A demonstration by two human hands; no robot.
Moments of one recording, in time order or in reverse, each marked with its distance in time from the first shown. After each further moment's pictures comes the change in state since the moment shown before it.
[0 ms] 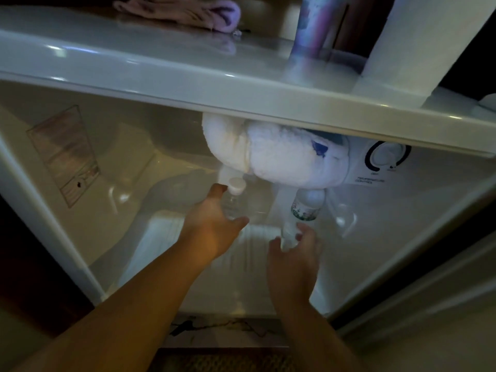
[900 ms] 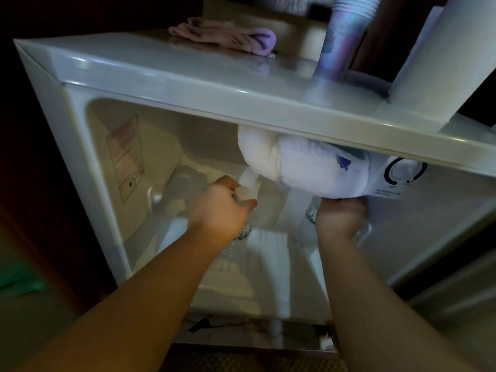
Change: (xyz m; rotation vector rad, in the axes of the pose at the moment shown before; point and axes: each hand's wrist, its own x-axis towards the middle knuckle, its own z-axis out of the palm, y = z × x) left_hand -0.002 0.012 -0.044 -0.043 0.162 -0.021; right_hand 0.127 -0.041 0.009 0.008 0.158 0.152
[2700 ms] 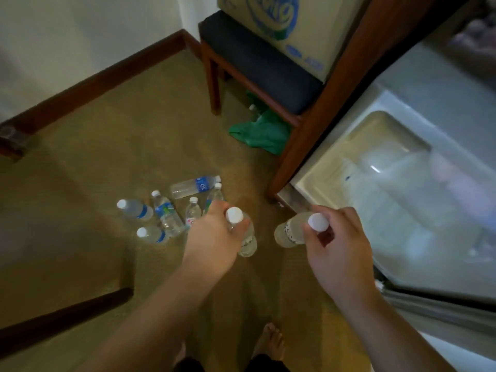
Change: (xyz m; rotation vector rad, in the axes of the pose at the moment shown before) left_hand -0.333 0.006 -0.248 0.071 0.226 -0.842; right_hand -0.295 -0.150 -0.240 -0.184 -1.248 -0.846
